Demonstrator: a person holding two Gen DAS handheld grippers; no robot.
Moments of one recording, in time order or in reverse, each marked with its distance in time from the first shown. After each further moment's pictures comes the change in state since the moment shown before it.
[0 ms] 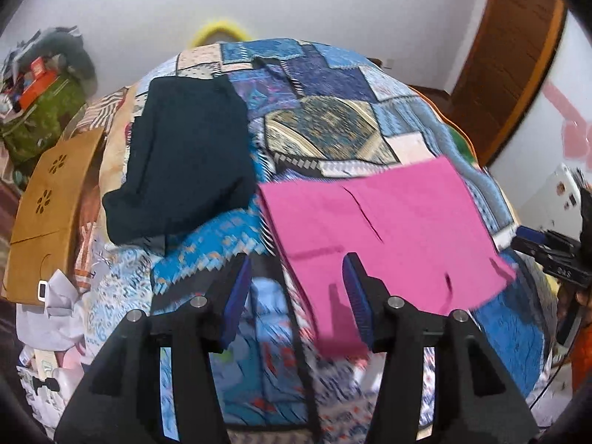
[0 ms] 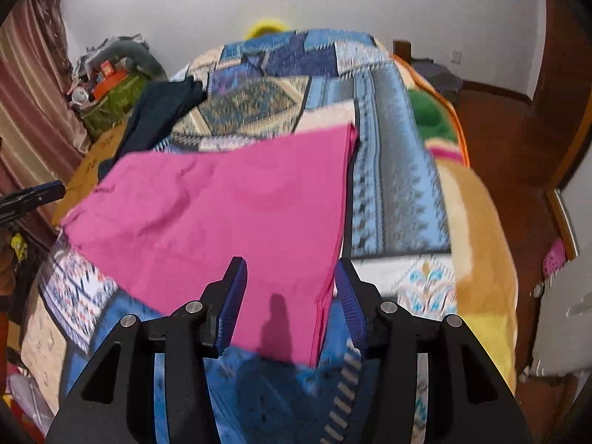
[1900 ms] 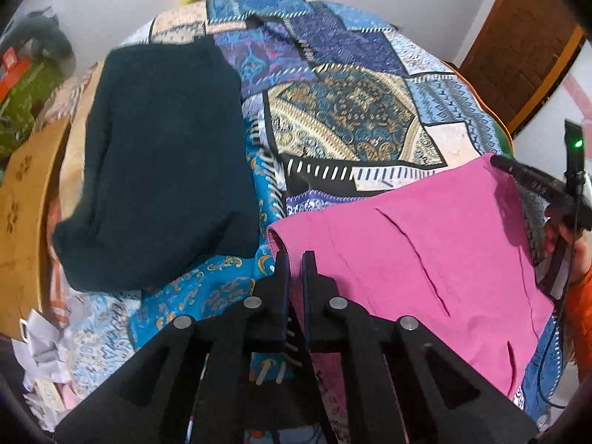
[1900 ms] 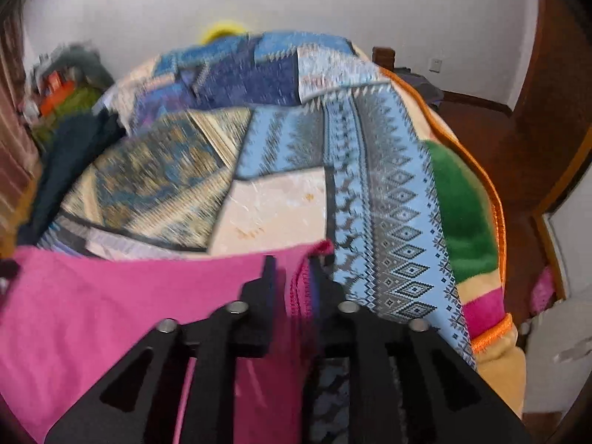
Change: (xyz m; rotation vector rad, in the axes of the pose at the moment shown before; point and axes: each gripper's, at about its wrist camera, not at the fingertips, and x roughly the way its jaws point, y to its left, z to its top) left arm 0.110 0.019 0.058 0.031 0.148 -0.014; right arm 0.129 -0.046 0.122 0.036 -0.035 -0.129
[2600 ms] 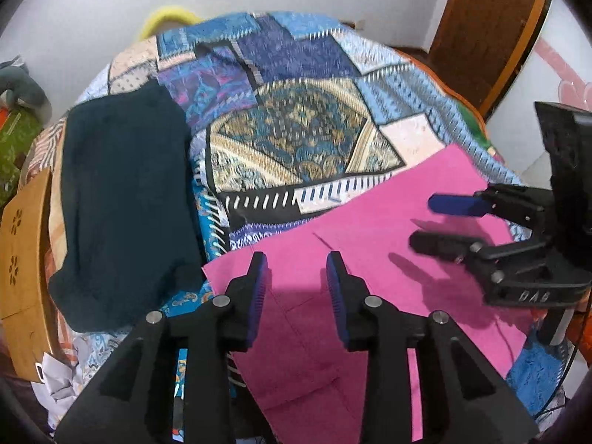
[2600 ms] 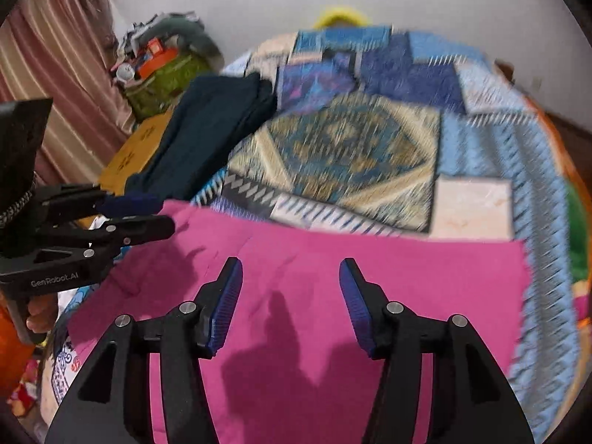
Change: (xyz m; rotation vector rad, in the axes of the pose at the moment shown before) left arm 0.001 -0.051 0.018 0.143 -0.003 -0.030; right arm -0.010 0.126 -0.016 -0.169 0.124 0.344
